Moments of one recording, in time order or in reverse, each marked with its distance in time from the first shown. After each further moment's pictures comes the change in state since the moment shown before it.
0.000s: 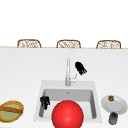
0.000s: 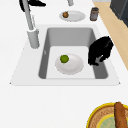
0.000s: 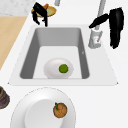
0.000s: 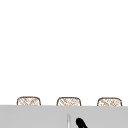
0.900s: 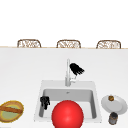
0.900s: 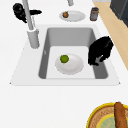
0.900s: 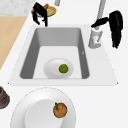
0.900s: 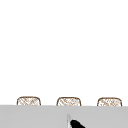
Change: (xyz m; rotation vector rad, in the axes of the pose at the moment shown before) left hand 0.000 0.000 0.000 0.000 0.000 0.000; right hand 0.074 -0.027 -0.013 0.038 0.336 0.043
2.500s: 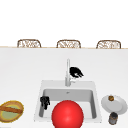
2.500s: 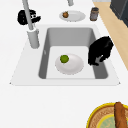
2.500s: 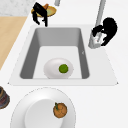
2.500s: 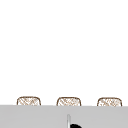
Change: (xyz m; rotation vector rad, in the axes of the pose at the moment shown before) left hand 0.000 0.000 0.000 0.000 0.000 0.000; right hand 0.057 0.019 -0.015 -0.018 0.512 0.007
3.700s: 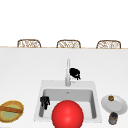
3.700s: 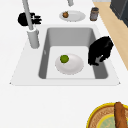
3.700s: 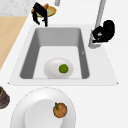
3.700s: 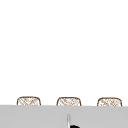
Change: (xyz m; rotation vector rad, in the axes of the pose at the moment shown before) left hand 0.000 0.000 0.000 0.000 0.000 0.000; right hand 0.005 -0.002 -0.011 0.200 -0.134 0.083
